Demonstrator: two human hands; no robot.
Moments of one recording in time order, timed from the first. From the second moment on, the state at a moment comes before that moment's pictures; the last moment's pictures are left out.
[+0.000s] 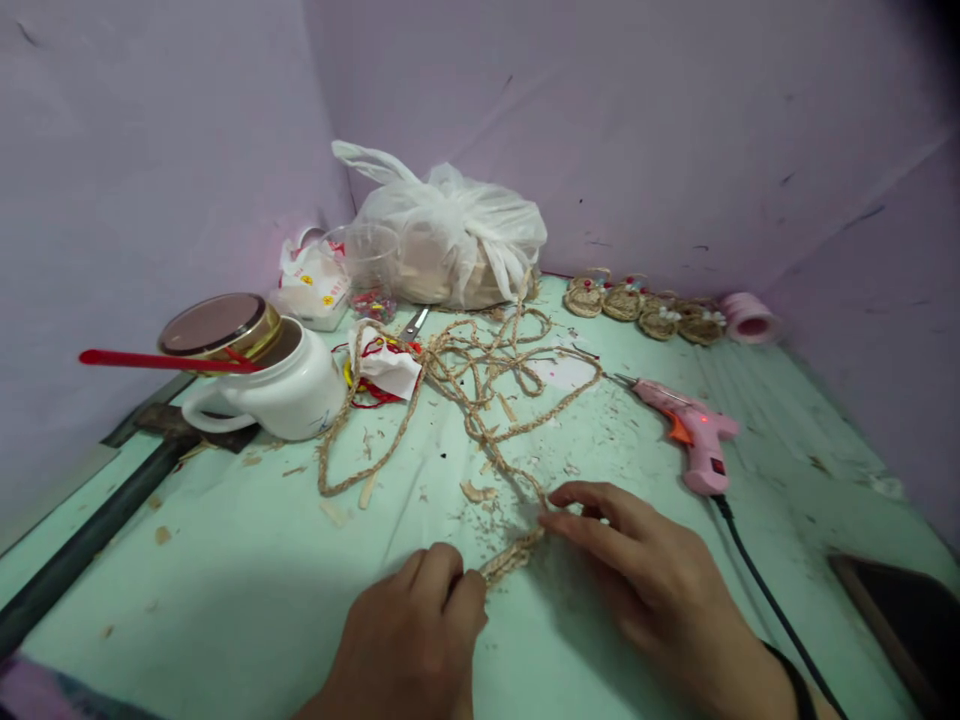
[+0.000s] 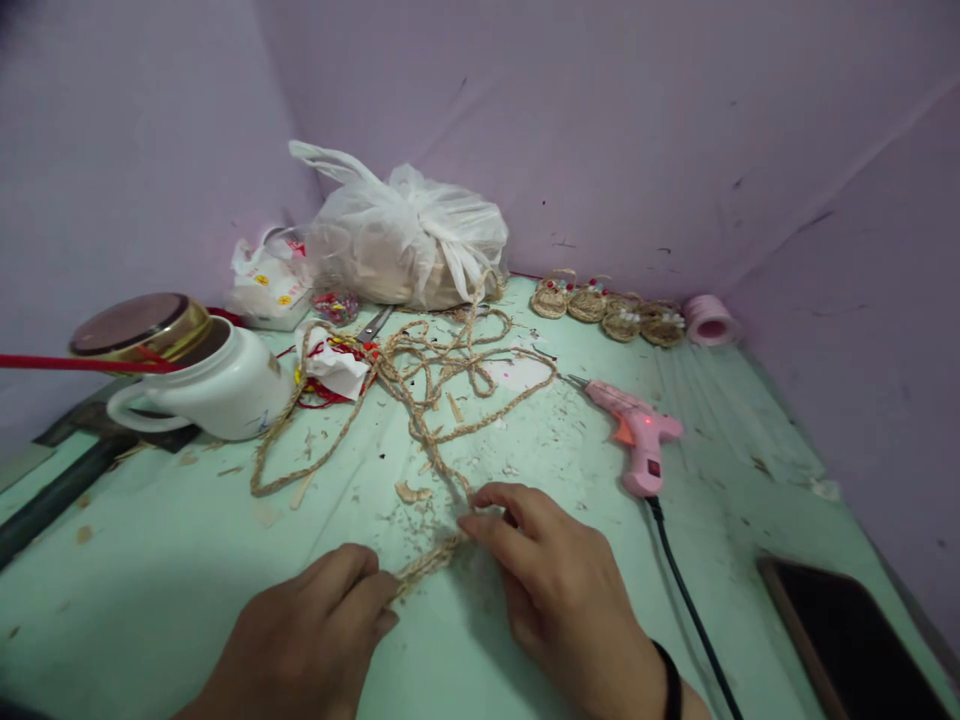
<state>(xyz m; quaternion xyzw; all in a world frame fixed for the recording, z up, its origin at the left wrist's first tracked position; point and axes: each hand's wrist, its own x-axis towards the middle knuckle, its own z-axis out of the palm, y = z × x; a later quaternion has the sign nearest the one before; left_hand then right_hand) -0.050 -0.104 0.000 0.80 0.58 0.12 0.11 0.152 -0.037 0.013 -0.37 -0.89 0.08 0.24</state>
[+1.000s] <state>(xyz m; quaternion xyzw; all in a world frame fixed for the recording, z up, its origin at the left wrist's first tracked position) -0.052 -0.088 0.011 0.84 0.52 0.07 0.12 0.138 -0.021 0.018 -0.44 -0.81 0.34 0.17</state>
